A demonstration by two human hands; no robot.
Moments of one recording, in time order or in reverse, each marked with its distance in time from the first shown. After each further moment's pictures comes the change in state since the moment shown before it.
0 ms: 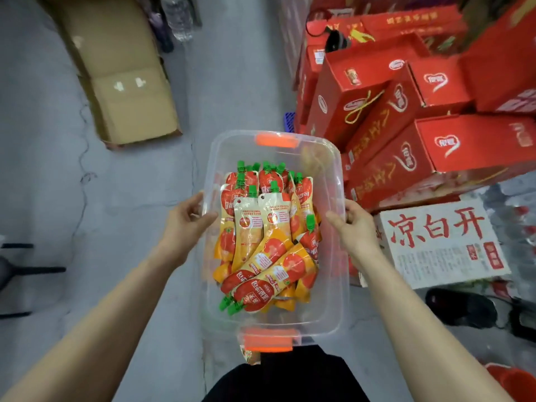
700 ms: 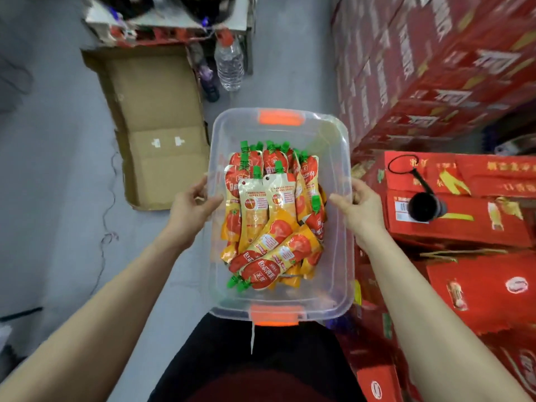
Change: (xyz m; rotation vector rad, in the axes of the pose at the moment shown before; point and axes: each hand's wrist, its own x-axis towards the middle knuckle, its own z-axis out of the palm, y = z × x) left_hand 0.476 0.208 -0.142 -0.173 0.119 -0.060; right_hand 0.424 -0.381 0.186 -0.026 -0.080 -0.110
